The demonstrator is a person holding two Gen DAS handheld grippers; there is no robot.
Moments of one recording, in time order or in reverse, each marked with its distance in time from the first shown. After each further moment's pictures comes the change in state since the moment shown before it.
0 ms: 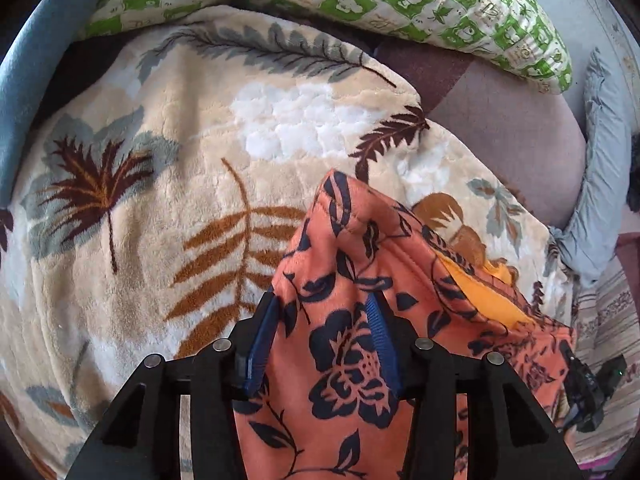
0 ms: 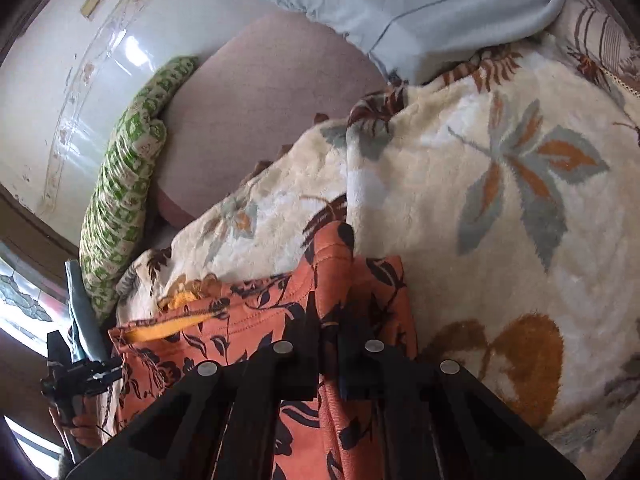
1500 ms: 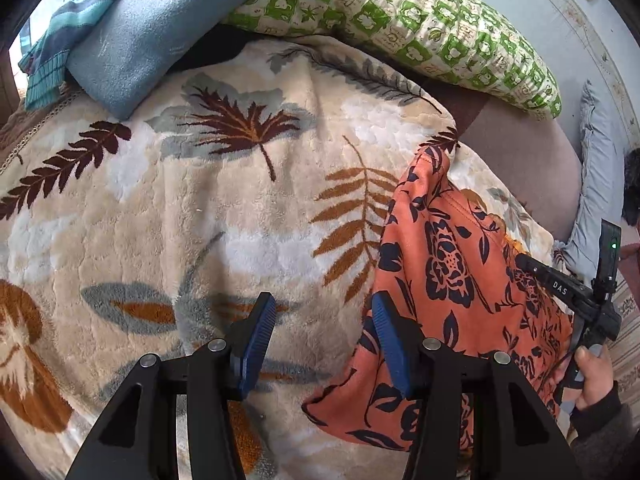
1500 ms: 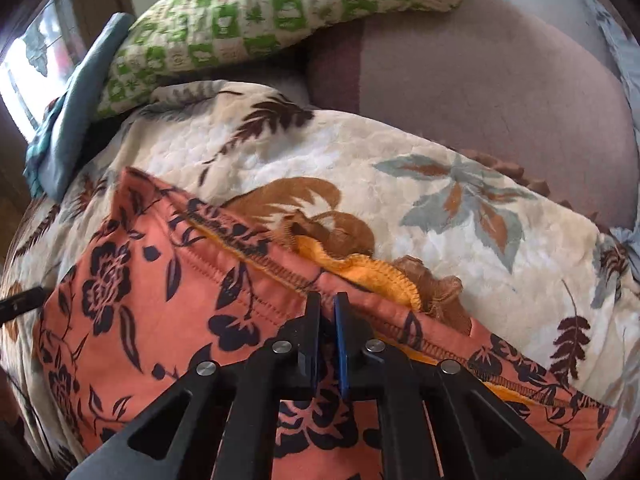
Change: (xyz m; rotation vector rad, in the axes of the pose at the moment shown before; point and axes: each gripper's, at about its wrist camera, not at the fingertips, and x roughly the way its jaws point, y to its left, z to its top) left arm -0.068 0.078 -0.109 -0.063 -0.157 -0.004; right arm 0.126 0.254 -0.075 -0.741 0.272 -0.143
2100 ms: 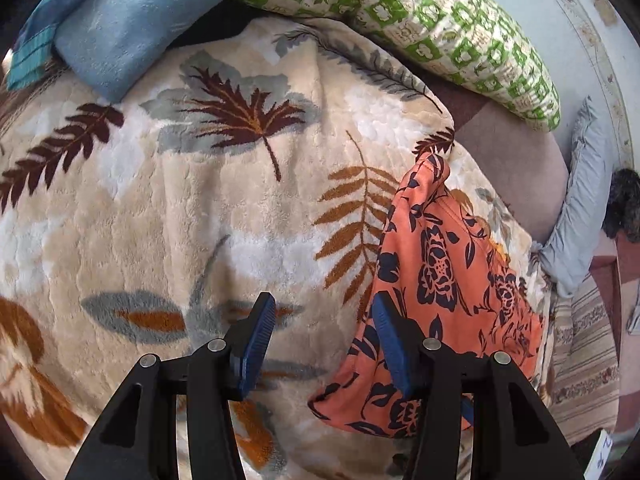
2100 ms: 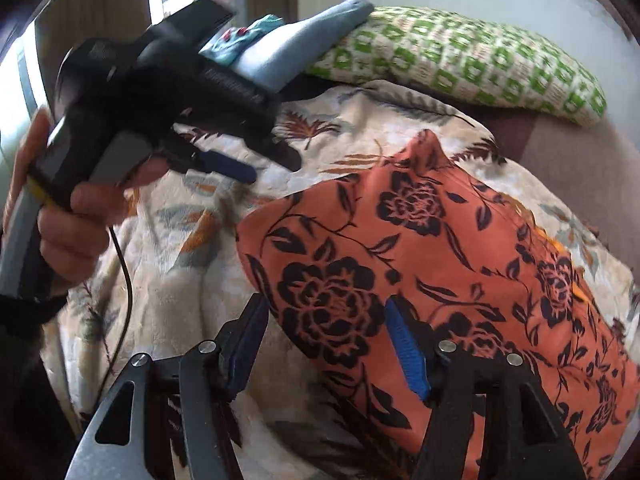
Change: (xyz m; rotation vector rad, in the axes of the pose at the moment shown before) left arm 0.004 0.023 0.039 -0.032 0.143 -0.099; right arm -0.081 0.237 -0.134 -0.476 -0.159 0.143
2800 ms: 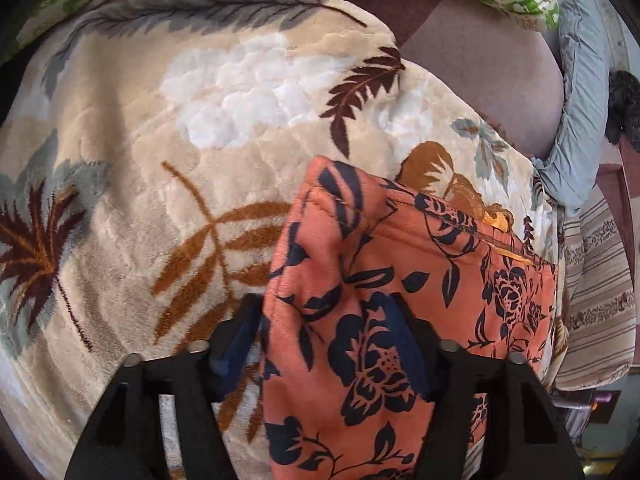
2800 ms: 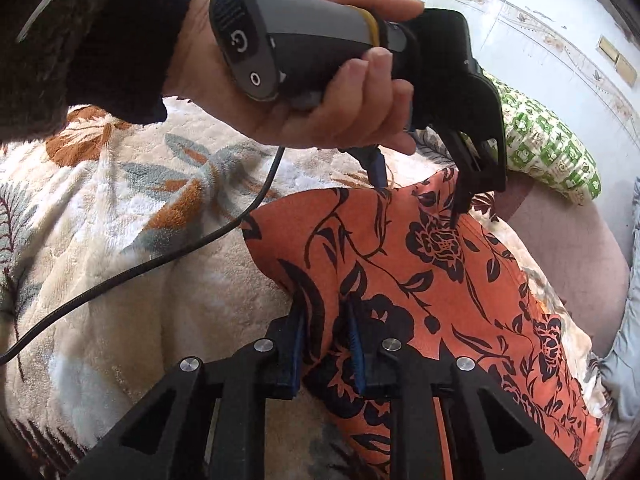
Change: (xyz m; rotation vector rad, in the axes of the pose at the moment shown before) left arm 0.126 -0.090 0.099 0.260 0.299 -0.049; right arm 0.036 0.031 -0.013 -0.138 -0.101 -0.183
